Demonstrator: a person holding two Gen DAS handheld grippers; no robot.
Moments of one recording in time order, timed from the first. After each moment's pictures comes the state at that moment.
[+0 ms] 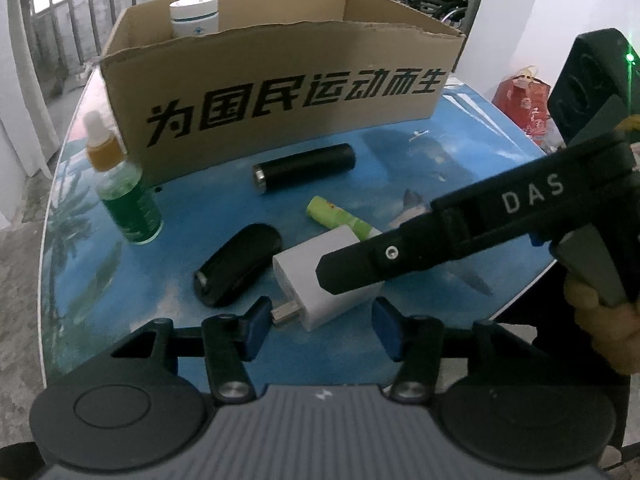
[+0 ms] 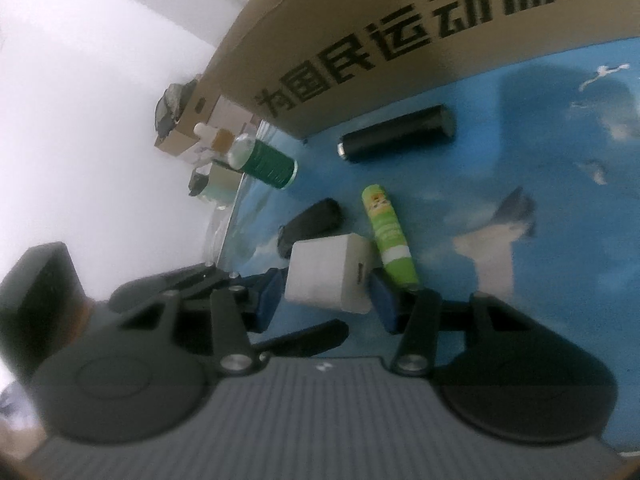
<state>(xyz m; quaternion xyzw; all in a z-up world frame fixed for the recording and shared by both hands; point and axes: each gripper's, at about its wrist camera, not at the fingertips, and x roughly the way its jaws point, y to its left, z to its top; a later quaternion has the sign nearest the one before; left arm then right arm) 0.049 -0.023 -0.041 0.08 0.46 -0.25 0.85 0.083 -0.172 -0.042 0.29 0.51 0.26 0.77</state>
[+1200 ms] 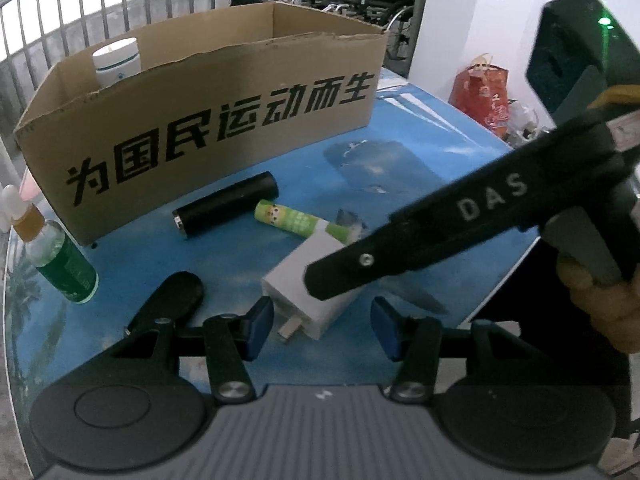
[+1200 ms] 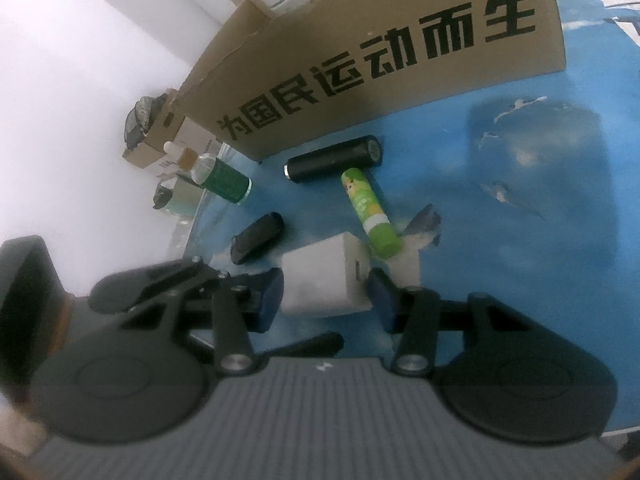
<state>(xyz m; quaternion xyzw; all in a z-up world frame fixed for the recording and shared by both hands) 0.043 -0.058 -0.044 0.12 0.42 -0.31 0.84 0.071 -0.199 -0.033 0.25 0.49 0.21 0.81</state>
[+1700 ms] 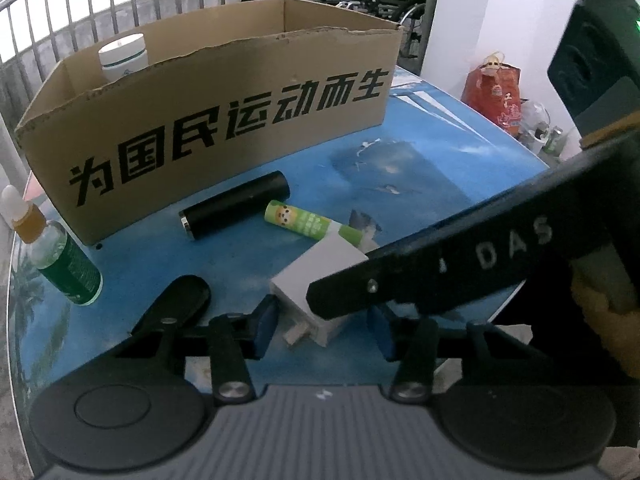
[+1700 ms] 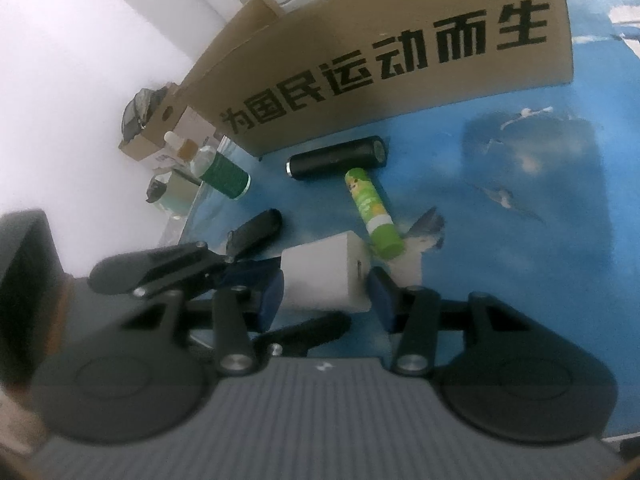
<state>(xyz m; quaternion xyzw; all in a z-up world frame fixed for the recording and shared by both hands) 0.049 -0.062 -0.049 0.12 0.42 -0.29 0.85 0.067 -0.189 -0.033 0.22 0.49 0.21 0.82</state>
